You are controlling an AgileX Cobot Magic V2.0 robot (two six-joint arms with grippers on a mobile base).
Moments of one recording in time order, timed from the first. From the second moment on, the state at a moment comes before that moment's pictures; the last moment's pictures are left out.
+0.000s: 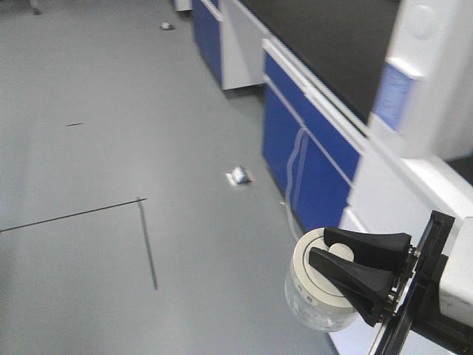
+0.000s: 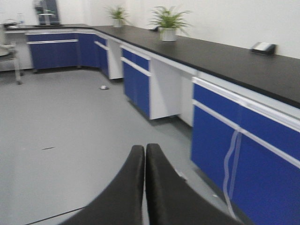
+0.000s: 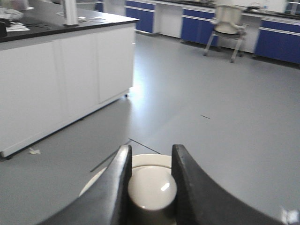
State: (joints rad) left arm -0.08 0.16 -0.21 0.08 0.19 -0.15; right arm 0.37 0.79 -0.36 -1.18 -0.57 0.99
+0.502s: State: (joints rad) left arm -0.08 0.16 -0.21 0.08 0.19 -0.15; right arm 0.37 0.79 -0.36 -1.18 -0.57 0.99
